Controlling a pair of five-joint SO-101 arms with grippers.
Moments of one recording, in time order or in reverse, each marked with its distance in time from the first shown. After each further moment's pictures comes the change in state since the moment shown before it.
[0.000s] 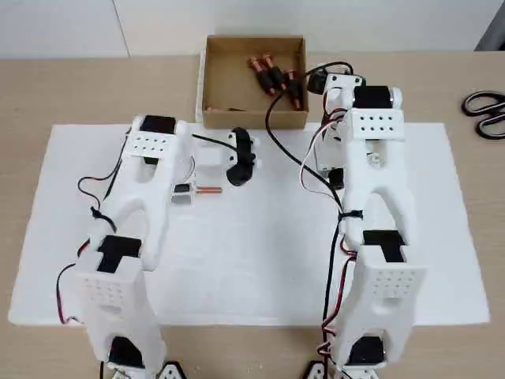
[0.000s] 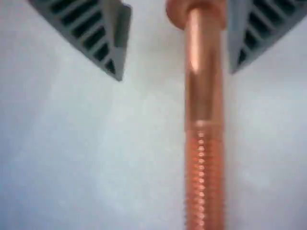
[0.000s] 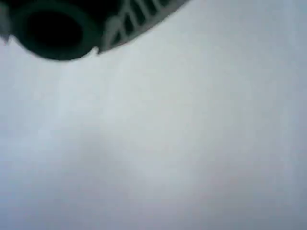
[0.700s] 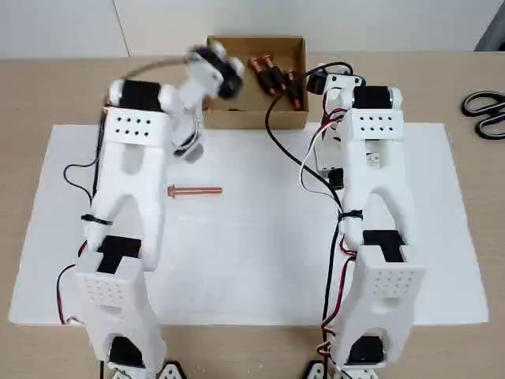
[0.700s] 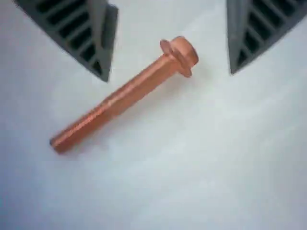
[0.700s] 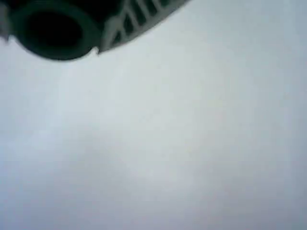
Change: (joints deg) left arm -0.7 0.0 -31.8 16.4 53.9; right arm 0.0 0.0 0.0 0.0 0.0
